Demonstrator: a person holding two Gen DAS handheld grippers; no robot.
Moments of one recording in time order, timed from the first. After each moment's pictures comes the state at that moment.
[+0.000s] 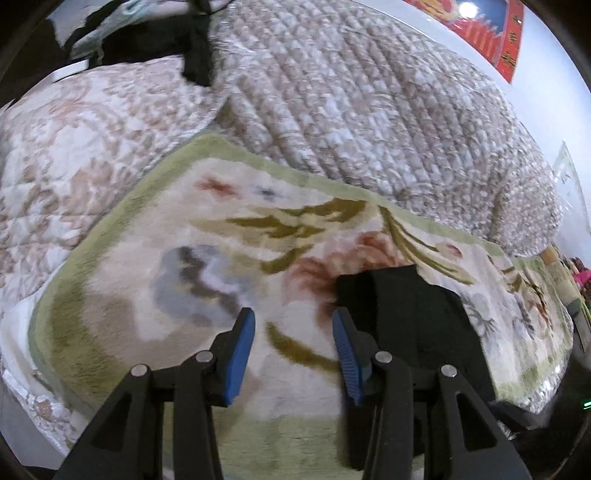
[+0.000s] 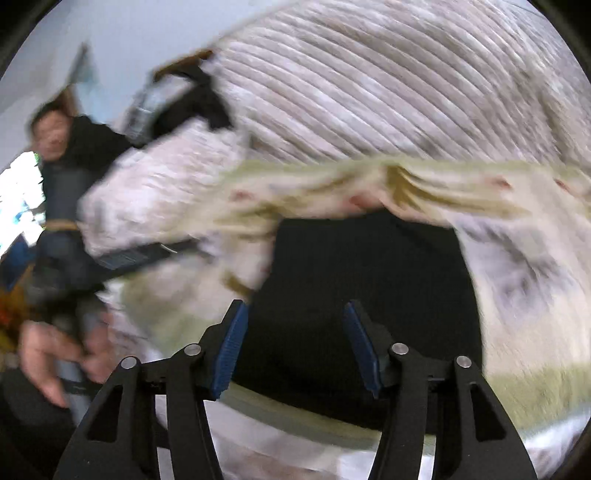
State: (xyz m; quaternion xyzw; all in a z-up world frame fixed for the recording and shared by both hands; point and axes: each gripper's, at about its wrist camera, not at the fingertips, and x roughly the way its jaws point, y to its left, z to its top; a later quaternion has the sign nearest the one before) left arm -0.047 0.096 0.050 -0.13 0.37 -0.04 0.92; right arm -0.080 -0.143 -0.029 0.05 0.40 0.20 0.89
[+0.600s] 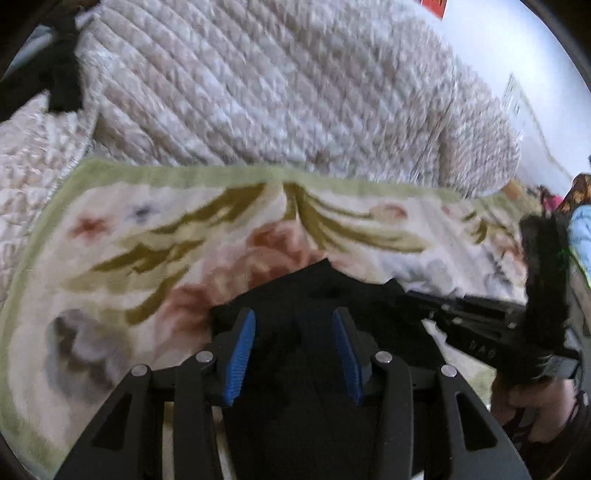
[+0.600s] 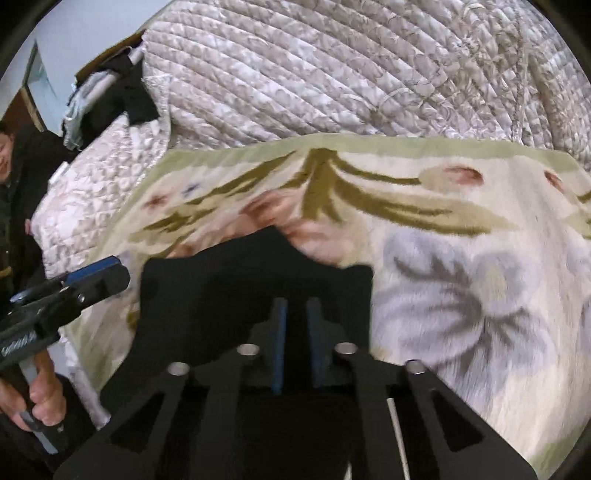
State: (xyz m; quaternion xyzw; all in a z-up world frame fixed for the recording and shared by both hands) left arm 0.027 -0.003 0.049 -0.04 0.42 -0.15 0.89; right arm 0.034 -0.204 -0.001 0.05 0.42 0.18 0.89
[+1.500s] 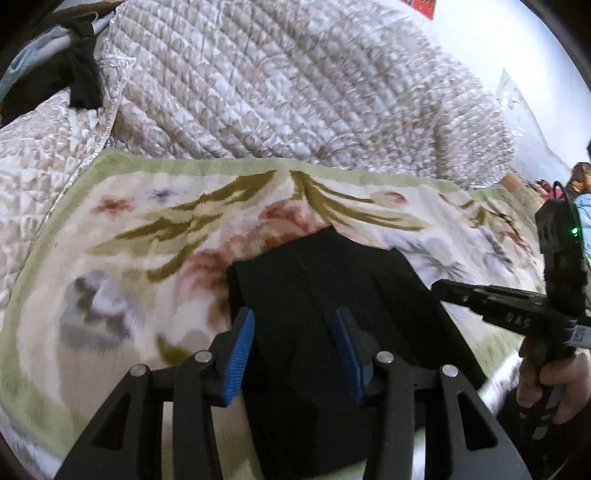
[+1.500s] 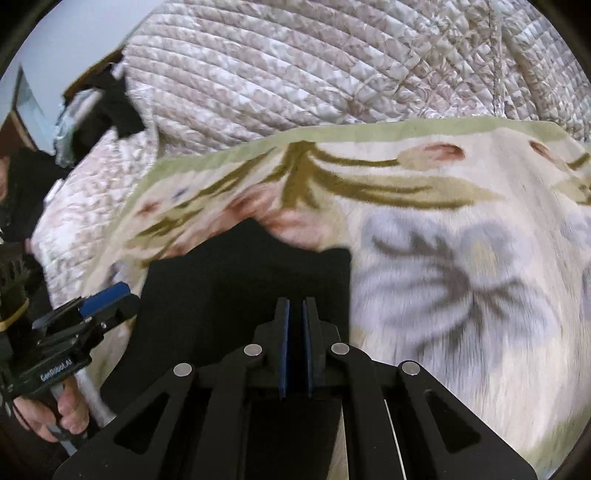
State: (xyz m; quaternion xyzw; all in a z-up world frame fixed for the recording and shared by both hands) left arm -0.044 0.013 0.043 -0.04 0.38 -0.15 0.91; right arm -0.012 -0.224 -0.004 0.09 0.42 0.16 0.89
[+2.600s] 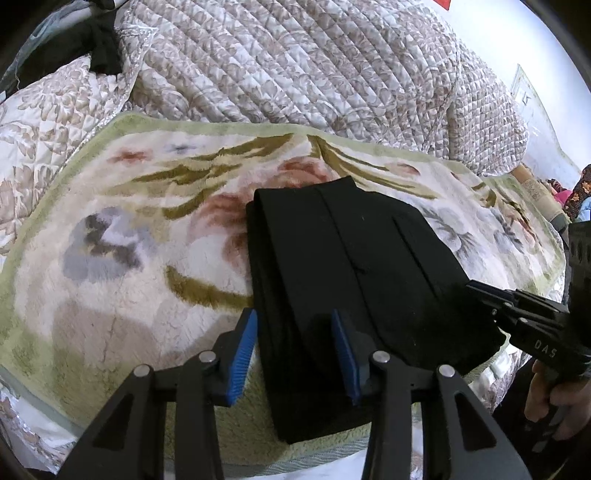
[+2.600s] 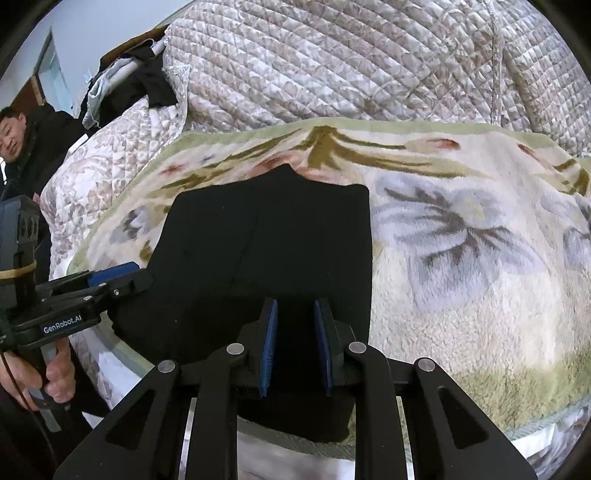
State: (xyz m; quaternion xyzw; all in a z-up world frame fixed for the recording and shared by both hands) left arm -0.059 0.024 0.009 -0.05 0.42 -0.12 0.90; right arm -0.068 -0.209 -0.021 0.05 0.39 0.17 0.90
